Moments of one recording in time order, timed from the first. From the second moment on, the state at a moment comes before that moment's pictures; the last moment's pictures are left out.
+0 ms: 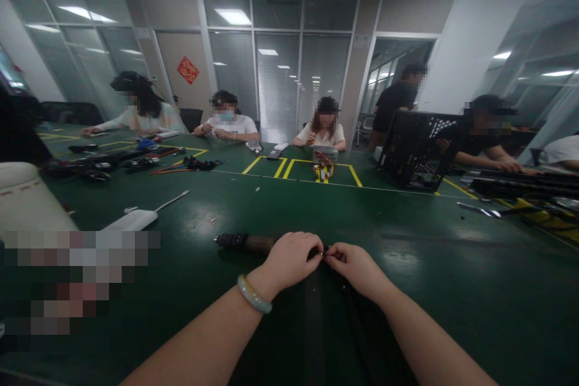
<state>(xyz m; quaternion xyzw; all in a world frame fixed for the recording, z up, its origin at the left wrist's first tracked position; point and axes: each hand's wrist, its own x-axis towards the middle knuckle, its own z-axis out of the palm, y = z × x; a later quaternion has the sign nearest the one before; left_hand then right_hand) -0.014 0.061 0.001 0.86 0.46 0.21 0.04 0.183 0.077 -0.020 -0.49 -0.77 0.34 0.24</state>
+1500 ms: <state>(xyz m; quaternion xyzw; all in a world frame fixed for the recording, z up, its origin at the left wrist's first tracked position) -0.016 0.063 -0.004 0.86 0.45 0.23 0.04 0.184 0.081 -0.025 -0.48 -0.77 0.32 0.25</state>
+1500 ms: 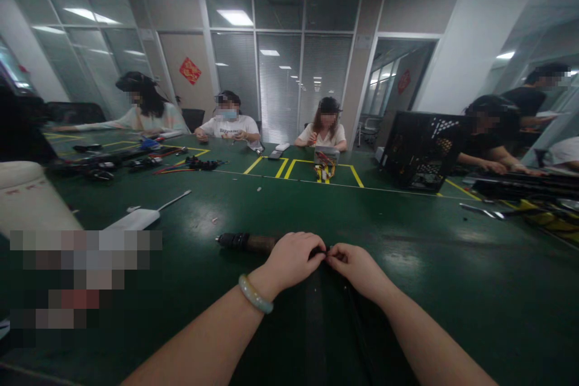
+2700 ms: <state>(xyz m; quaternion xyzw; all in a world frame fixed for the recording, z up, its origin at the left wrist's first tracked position) -0.015 0.065 -0.004 0.87 0.45 0.21 0.04 0.184 0.079 -0.023 -0.48 -0.77 0.33 0.25</state>
